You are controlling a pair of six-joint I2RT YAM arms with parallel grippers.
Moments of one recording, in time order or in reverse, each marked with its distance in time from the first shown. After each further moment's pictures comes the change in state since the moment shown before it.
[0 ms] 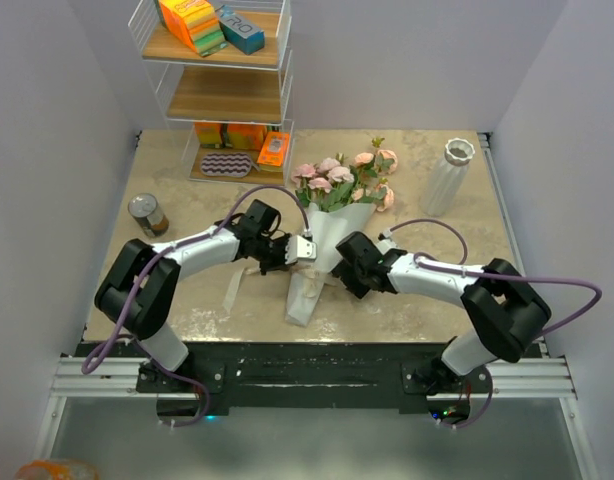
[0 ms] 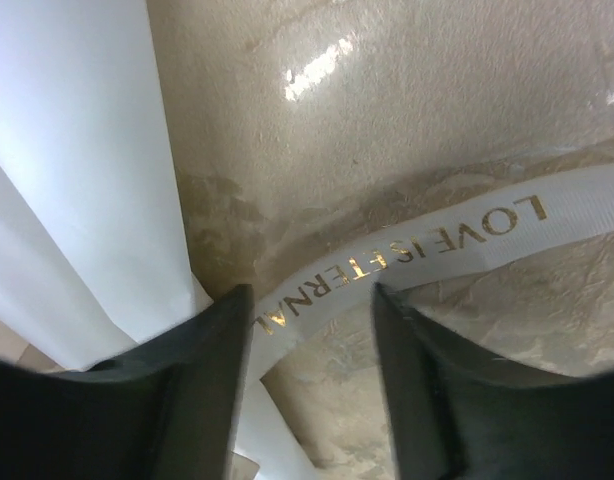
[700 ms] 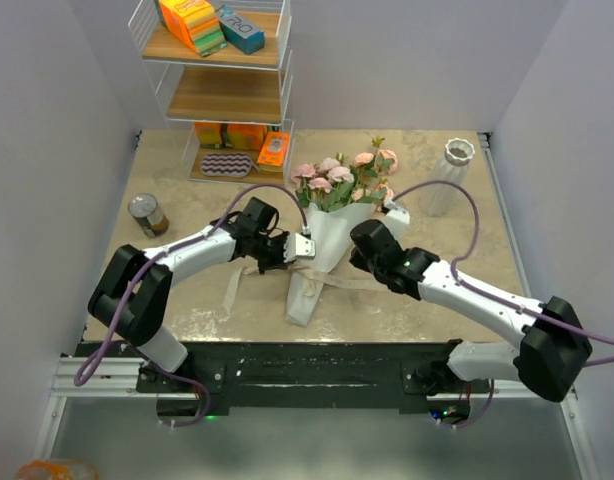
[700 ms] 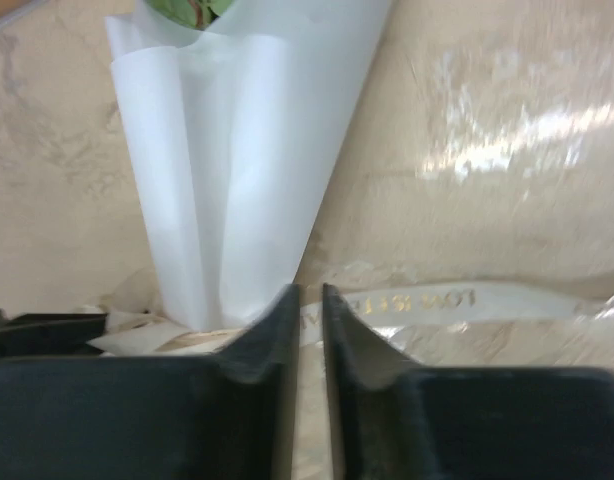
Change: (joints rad) left arm 0.000 -0.050 0.002 -0.038 -0.010 -0.016; right arm 0.026 -0.299 0.009 -0.033 0.221 -0.372
